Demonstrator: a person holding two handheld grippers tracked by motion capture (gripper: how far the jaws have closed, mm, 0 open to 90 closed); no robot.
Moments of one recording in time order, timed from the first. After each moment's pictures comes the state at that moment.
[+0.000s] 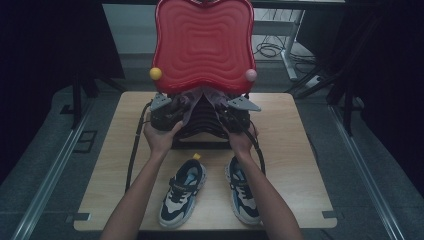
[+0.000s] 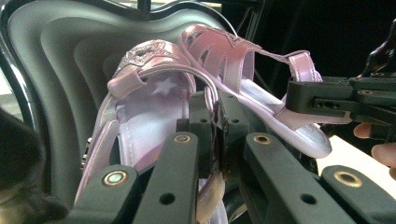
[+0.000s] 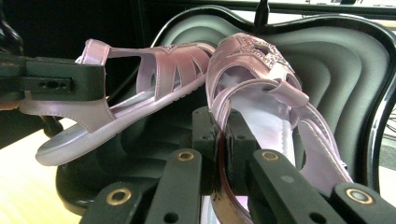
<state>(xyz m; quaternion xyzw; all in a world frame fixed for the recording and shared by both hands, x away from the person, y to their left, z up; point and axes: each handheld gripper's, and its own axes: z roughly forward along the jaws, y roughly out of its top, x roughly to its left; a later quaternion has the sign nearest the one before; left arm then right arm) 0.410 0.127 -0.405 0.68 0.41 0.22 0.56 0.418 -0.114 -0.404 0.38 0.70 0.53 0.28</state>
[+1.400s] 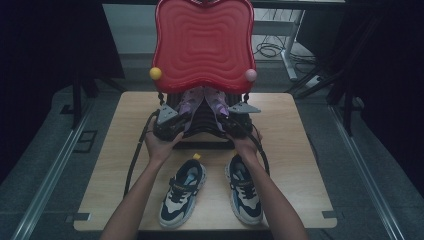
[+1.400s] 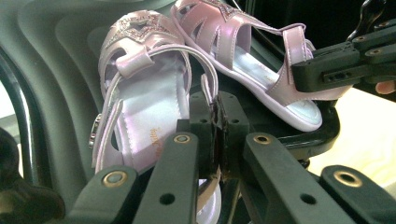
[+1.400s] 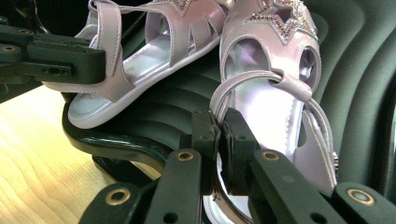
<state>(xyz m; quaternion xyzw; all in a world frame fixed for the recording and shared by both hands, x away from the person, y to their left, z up) 0.398 0.122 -0.431 0.73 0.36 0.27 0.51 0.417 -0.126 -0.420 0.37 0.76 0.48 0.24</state>
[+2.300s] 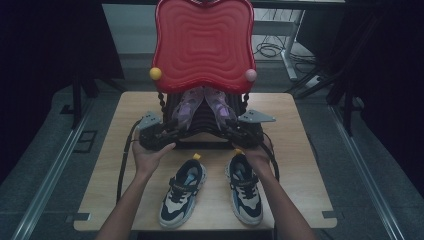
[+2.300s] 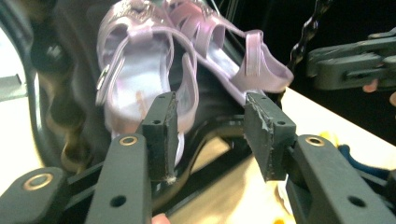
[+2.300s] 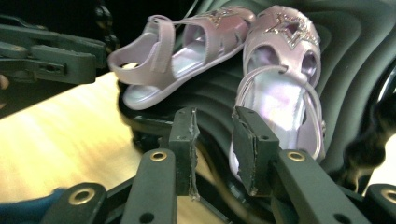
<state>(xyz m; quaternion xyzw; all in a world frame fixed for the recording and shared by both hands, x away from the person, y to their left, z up) 0.354 0.157 -0.422 0.71 0.39 0.18 0.55 0.371 -0.152 -0.402 0.34 0.76 0.51 0.20</state>
